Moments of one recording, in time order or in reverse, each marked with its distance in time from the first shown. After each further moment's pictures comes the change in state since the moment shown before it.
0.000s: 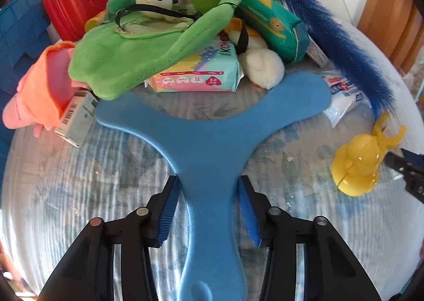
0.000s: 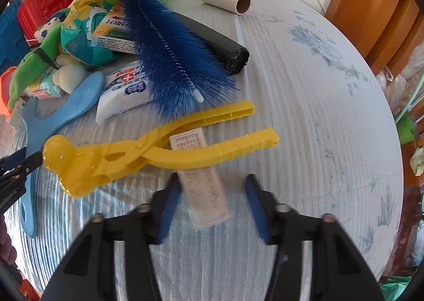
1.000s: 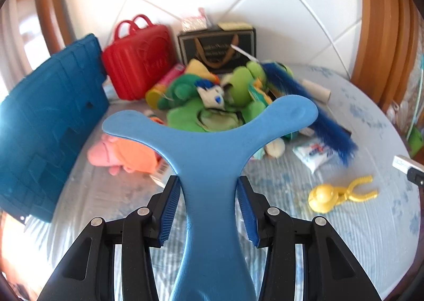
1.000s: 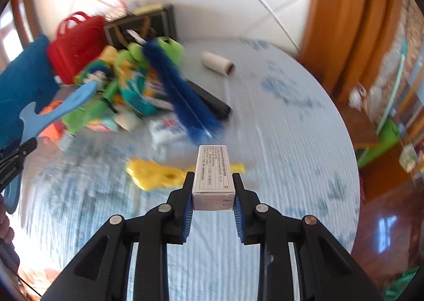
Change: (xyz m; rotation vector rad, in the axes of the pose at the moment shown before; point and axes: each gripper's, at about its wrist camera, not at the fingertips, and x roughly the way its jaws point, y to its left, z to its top) left arm -0.170 0.067 0.013 -0.033 -0.309 0.083; right arm -0.166 0.003 -0.032 0.034 -0.241 0.031
